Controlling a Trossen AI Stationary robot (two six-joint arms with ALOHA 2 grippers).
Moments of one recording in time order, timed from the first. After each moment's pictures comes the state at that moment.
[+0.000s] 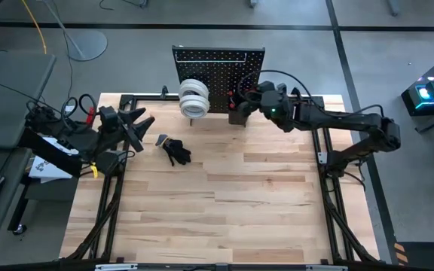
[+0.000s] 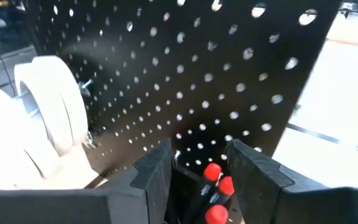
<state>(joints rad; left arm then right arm) -0.49 0.71 0.97 -0.43 -1.20 -0.43 -0.22 1.39 1.20 -0.23 0.76 0.29</state>
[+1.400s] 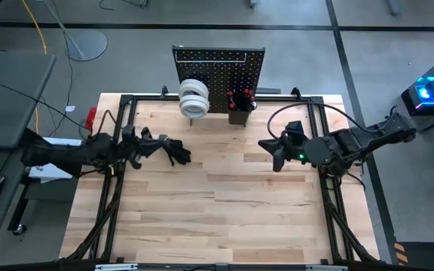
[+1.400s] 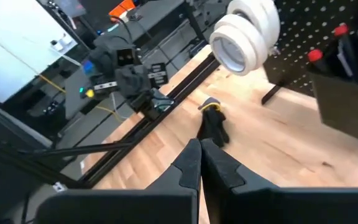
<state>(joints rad) 0.00 0.28 0.11 0.38 -0.13 -0.51 0.37 1.11 1.20 -0.53 0.68 0.87</state>
